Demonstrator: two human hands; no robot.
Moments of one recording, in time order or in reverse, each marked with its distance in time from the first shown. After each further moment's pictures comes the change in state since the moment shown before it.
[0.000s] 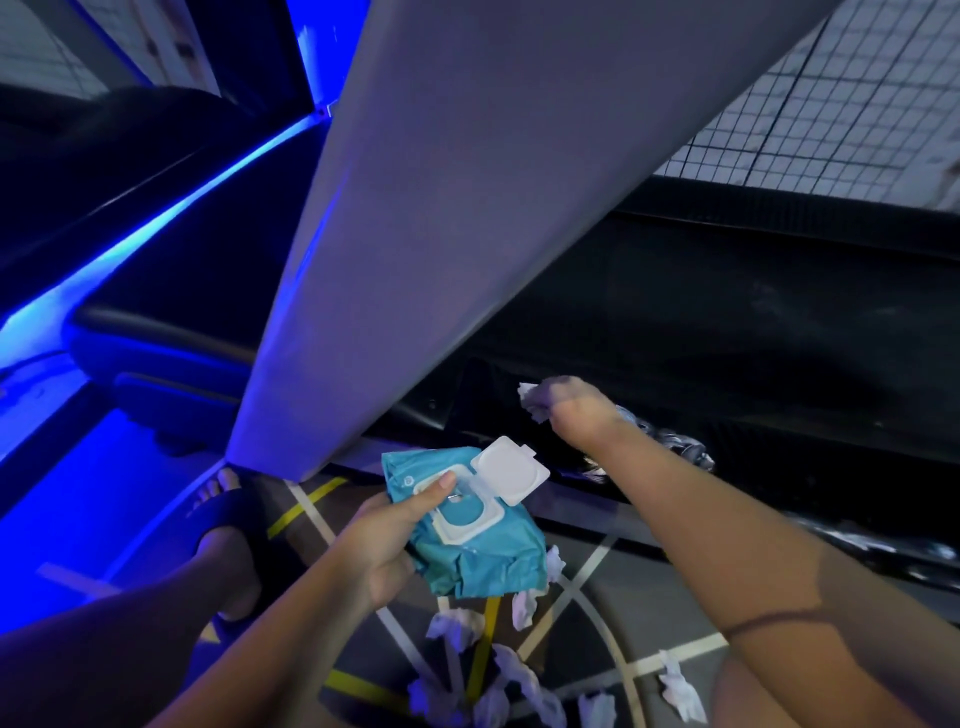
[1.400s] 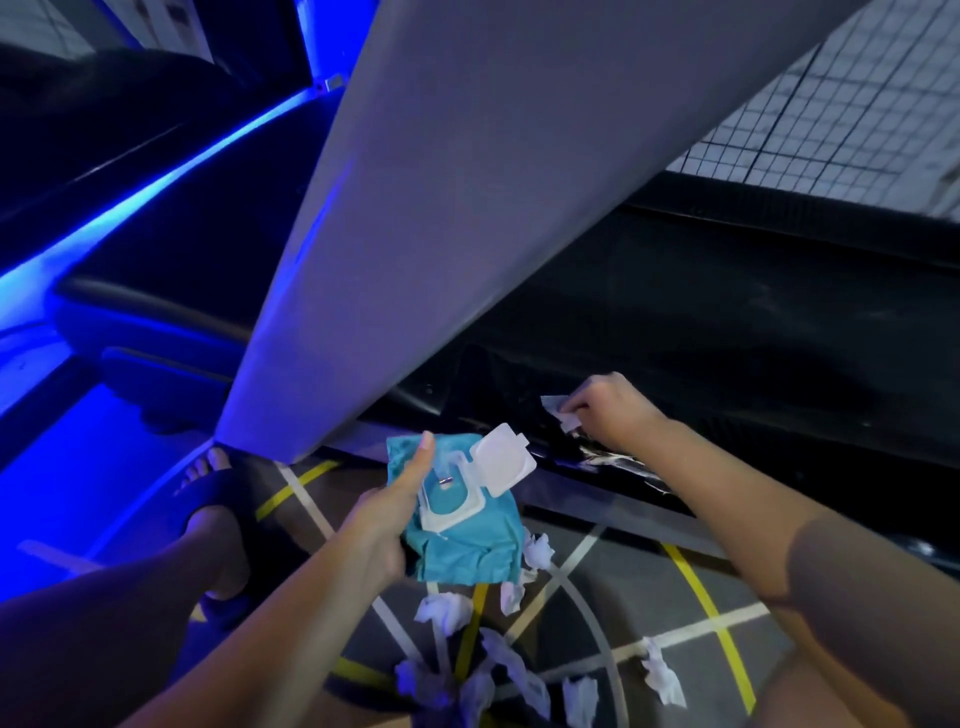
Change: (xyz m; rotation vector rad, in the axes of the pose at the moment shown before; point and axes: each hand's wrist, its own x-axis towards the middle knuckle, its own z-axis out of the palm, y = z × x) left_hand 0.011 -0.003 0.002 0.101 0.164 -0.069; right_hand -0.038 0.019 -0.026 -0.049 -0.005 -0.025
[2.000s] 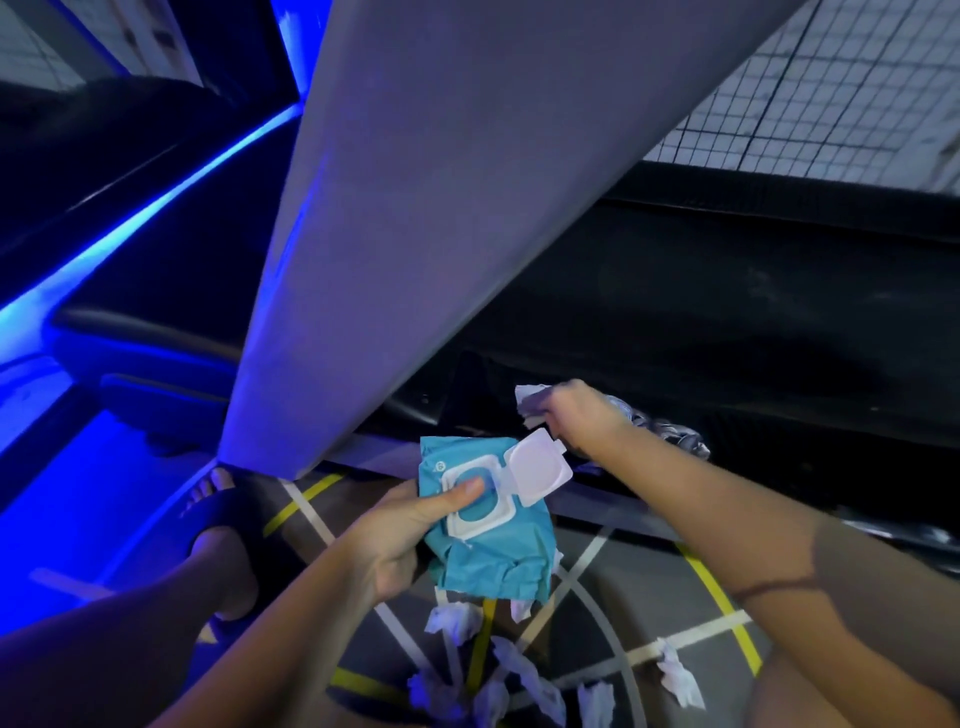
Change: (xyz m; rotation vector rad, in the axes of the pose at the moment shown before) left_hand -0.012 0.005 0.008 0.088 -0.343 0.033; right_hand 0.008 -0.025 0.013 -0.058 -0.017 0.019
